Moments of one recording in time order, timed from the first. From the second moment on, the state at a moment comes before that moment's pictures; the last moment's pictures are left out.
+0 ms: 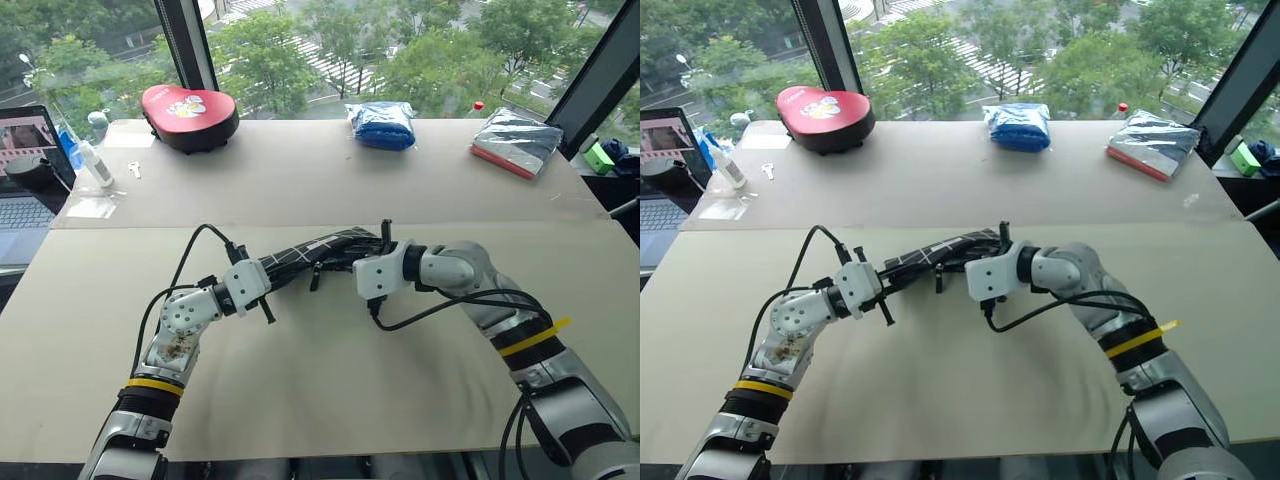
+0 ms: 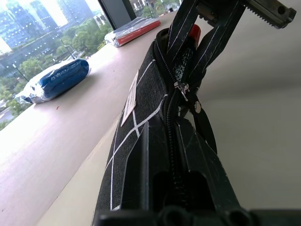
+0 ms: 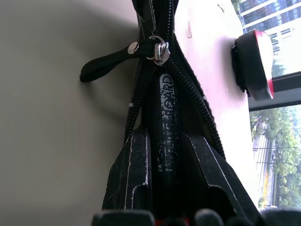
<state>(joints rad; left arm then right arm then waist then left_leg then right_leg) -0.34 0.46 -0.11 0.21 -0.12 -0.39 -0.84 -0.68 -0.54 0.40 0.18 -0.37 -0.36 0.78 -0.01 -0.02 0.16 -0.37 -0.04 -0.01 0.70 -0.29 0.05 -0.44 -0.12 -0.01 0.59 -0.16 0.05</state>
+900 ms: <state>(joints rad) -0.34 0.45 -0.11 0.21 -0.12 -0.37 -0.83 -0.45 -0.76 0.04 -0.28 0.51 0.54 1.06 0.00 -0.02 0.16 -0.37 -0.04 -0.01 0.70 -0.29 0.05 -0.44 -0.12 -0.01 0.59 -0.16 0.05</state>
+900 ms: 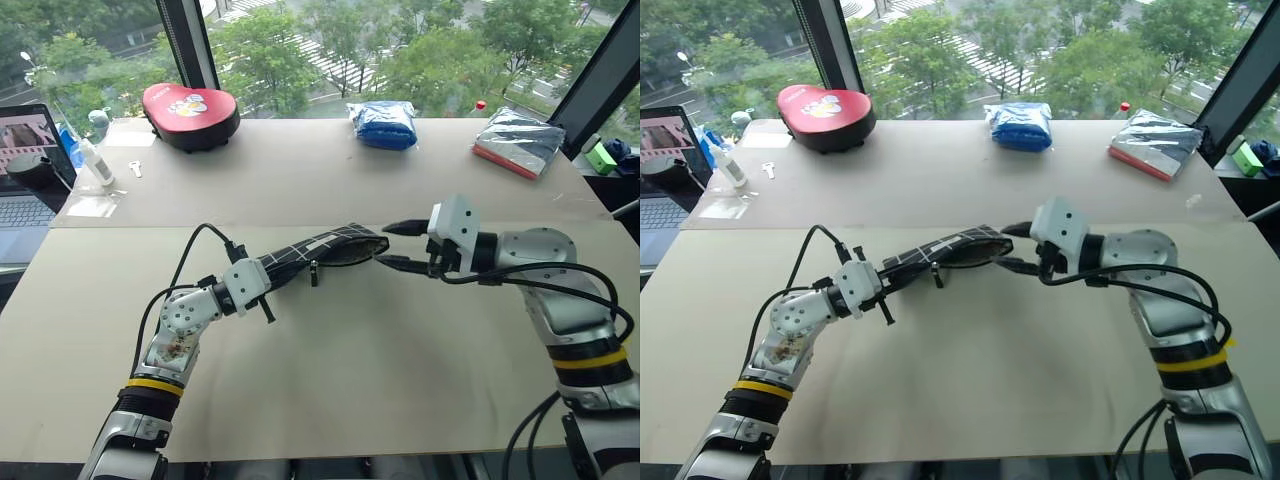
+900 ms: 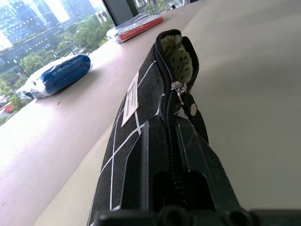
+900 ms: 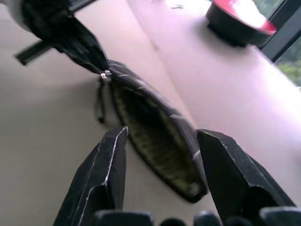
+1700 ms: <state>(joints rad) -0.34 0.45 -0.11 0.21 -0.12 -0.37 -0.83 -0.56 -0.32 0.30 -0.15 0.39 0.87 0.56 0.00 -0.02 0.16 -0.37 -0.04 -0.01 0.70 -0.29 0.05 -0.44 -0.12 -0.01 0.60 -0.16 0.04</state>
